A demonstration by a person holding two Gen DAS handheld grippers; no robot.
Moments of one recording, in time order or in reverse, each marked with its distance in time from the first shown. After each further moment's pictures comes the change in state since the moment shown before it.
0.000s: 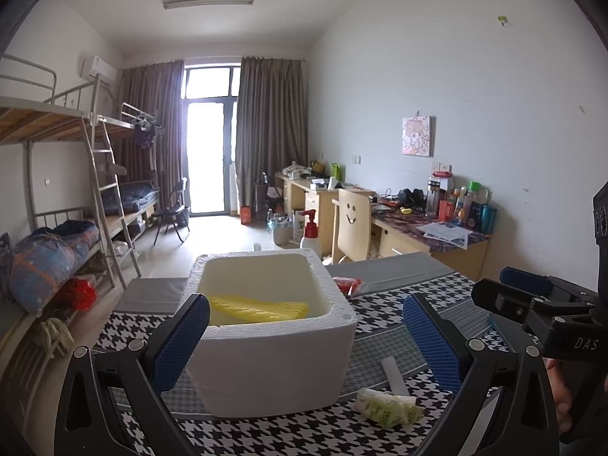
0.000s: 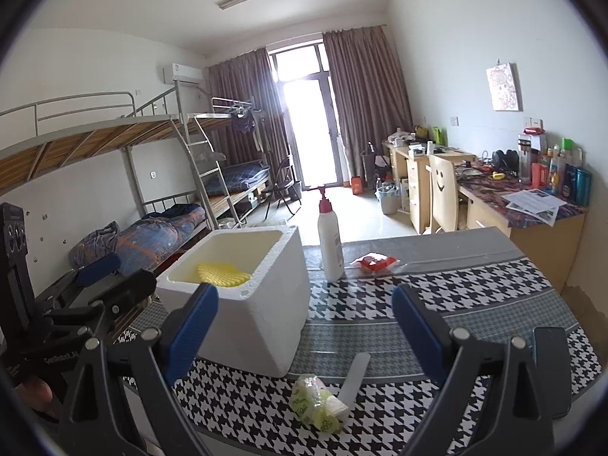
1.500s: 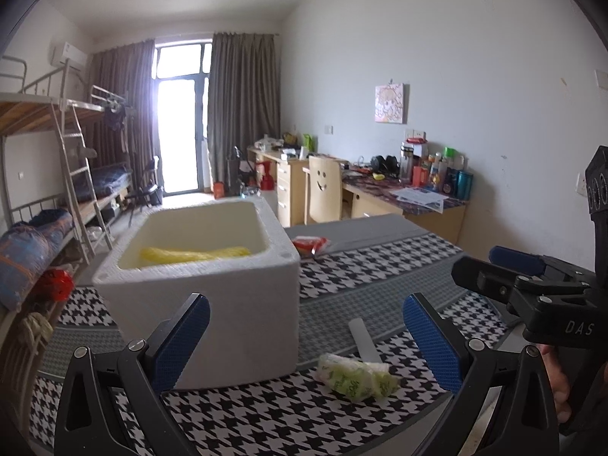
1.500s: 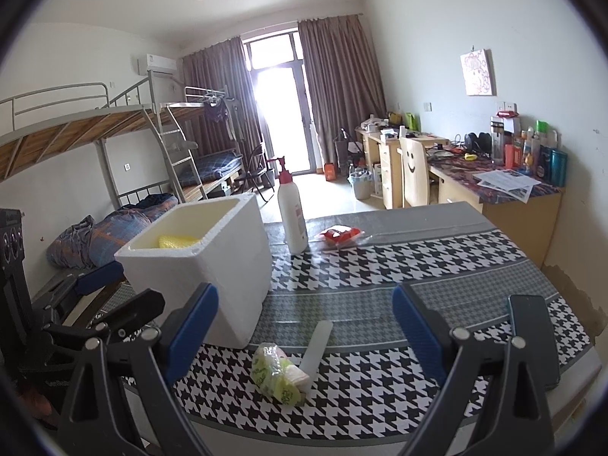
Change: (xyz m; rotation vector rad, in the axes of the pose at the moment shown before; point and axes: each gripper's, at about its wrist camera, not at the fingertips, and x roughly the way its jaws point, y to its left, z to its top) left arm 0.022 -0.031 -0.035 0.031 0.113 -0.097; right arm 0.001 -0.025 -0.029 0.029 0.056 -0.098
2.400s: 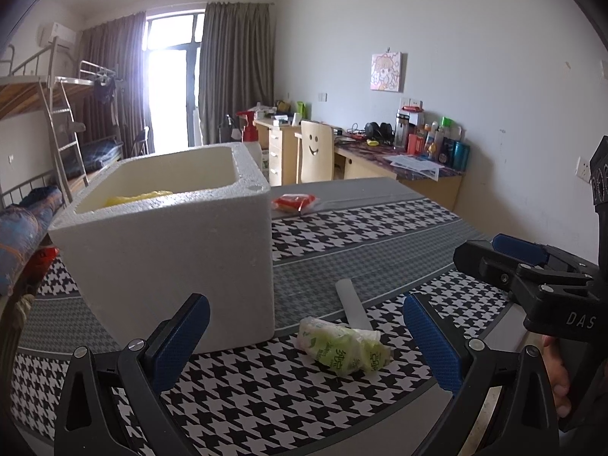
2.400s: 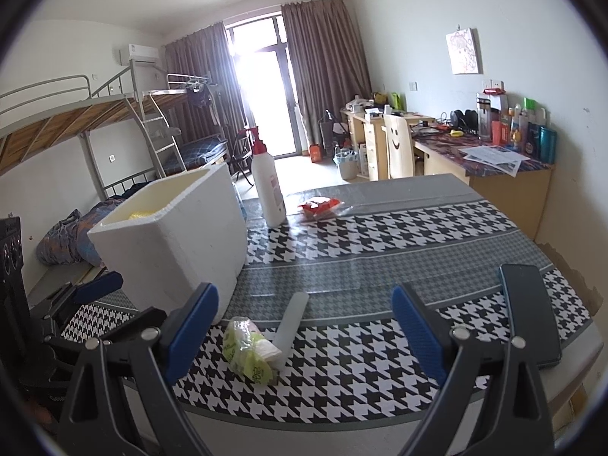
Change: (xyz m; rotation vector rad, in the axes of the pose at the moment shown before) left arm 0.027 -0.013 -0.022 -0.008 0.124 -0.023; right arm 0.013 -0.022 -0.022 0.026 0.069 -0.051
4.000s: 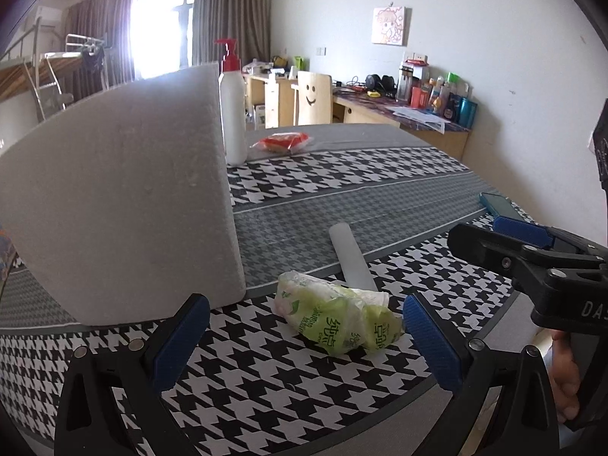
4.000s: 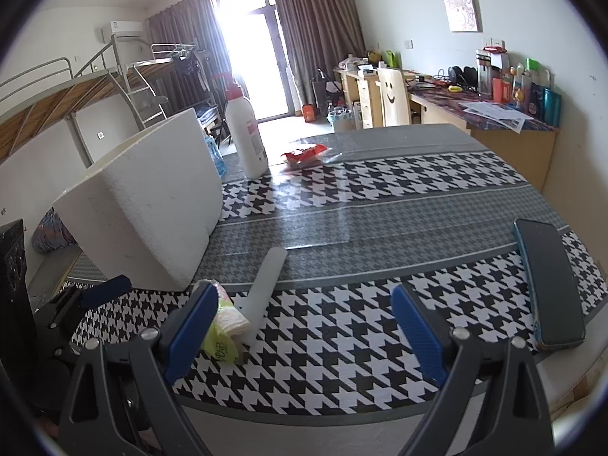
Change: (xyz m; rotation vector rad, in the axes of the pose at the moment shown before) left arm 0.059 -0.015 -0.025 -0.005 0.178 0.001; right arm 0.041 -0.021 -0.018 0.039 0.158 -0.001
